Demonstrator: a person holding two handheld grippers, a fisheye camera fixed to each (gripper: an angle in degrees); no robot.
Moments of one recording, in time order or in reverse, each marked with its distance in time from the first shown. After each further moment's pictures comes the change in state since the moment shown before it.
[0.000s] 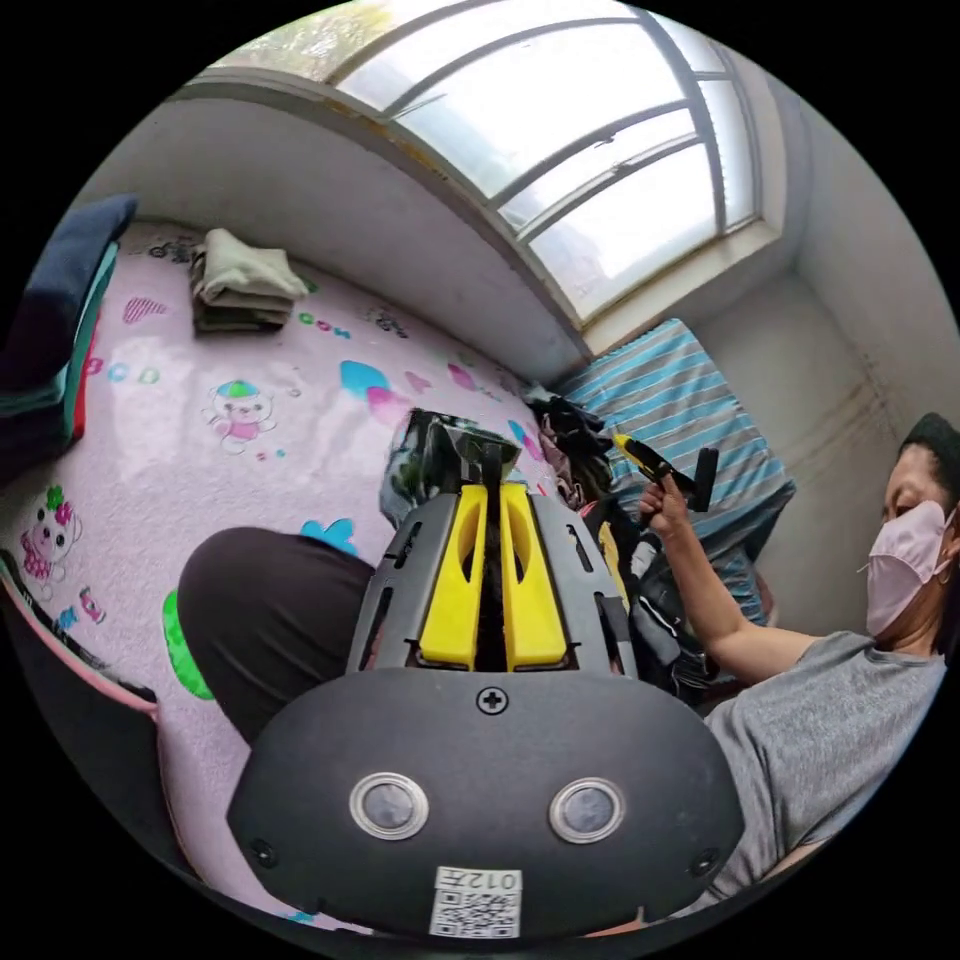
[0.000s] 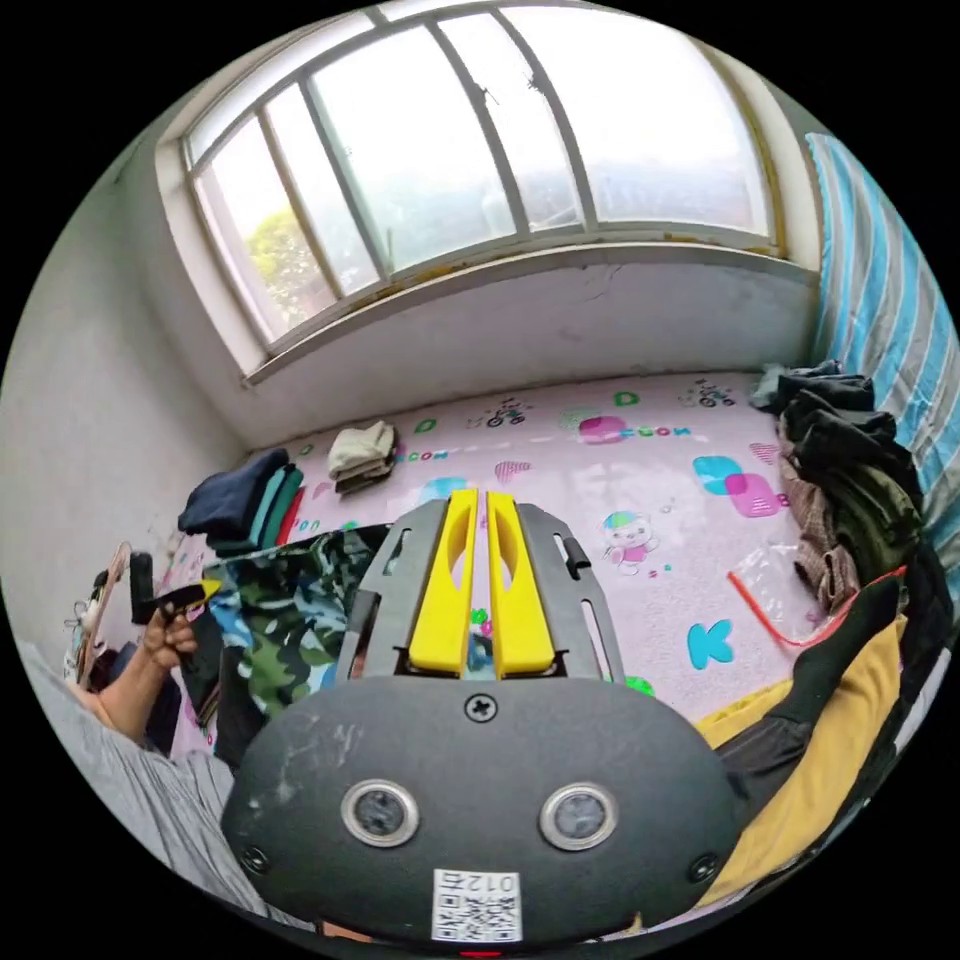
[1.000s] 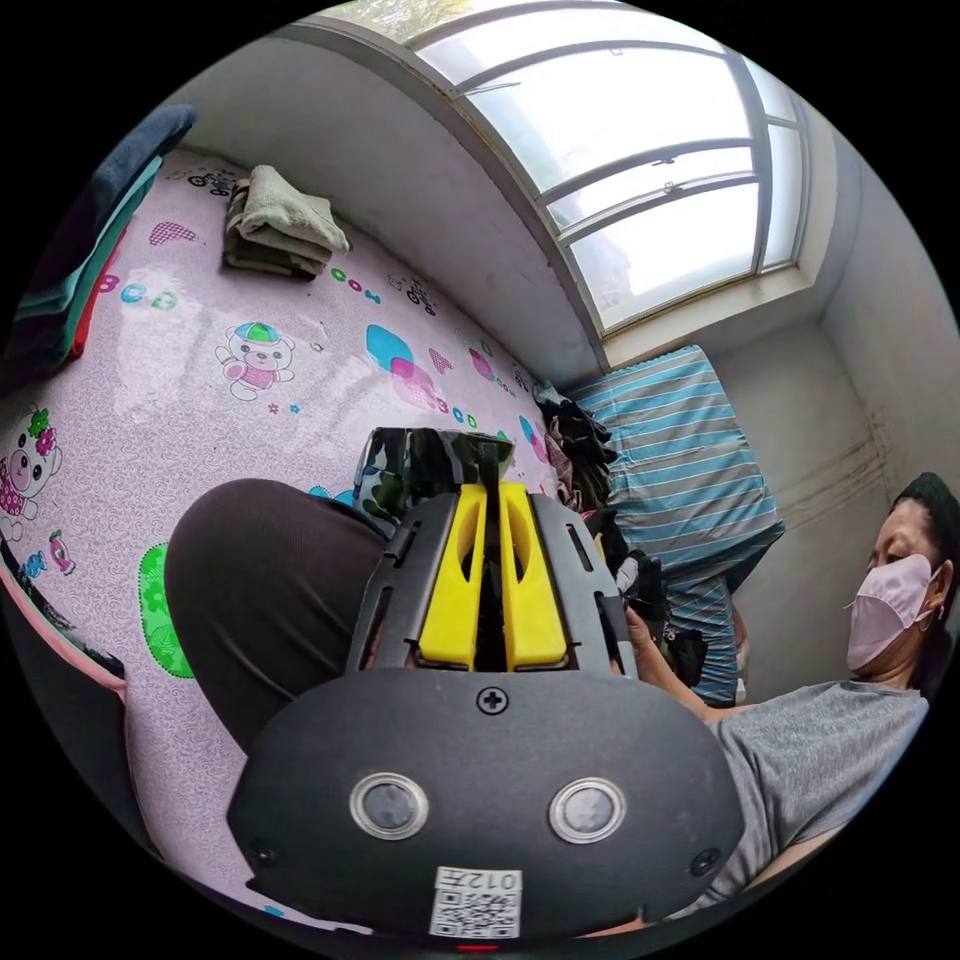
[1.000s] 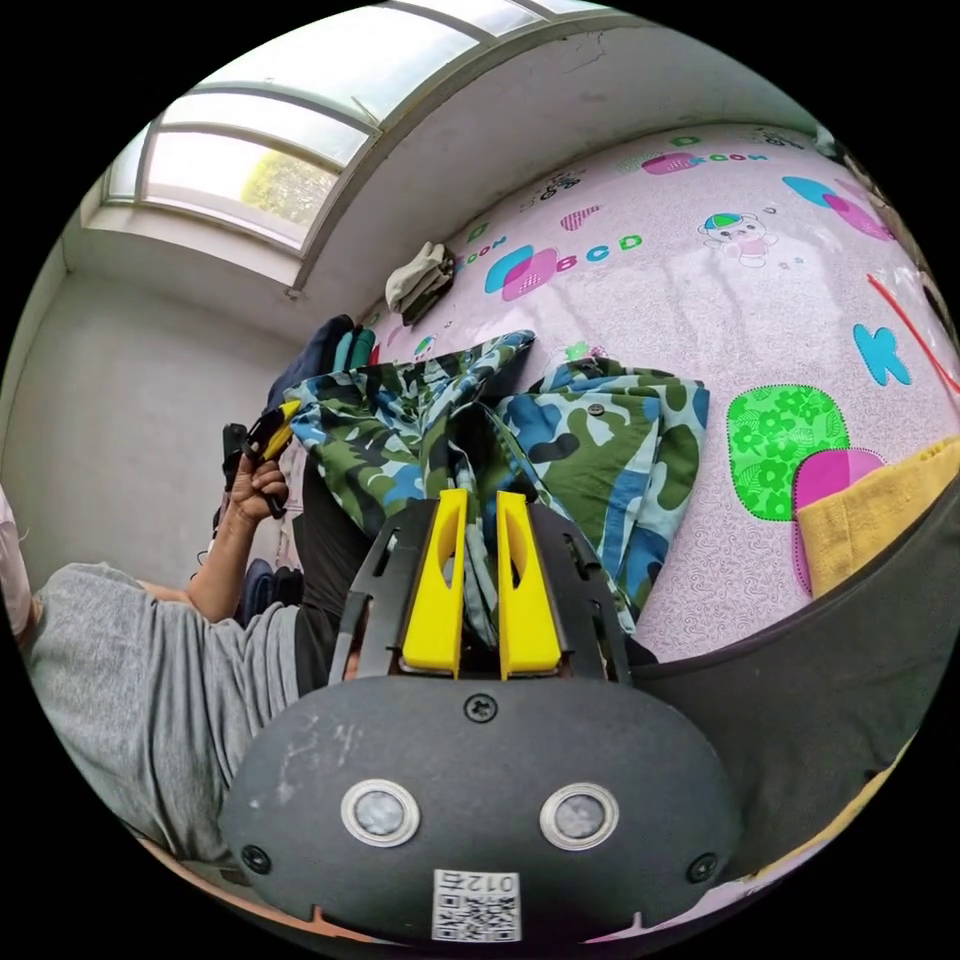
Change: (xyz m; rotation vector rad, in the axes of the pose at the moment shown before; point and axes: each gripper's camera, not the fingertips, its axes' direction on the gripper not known) left arm -0.166 0.063 0.012 -0.016 0.047 -0.130; right arm 0.109 0.143 0.057 -0.418 -0.390 0.224
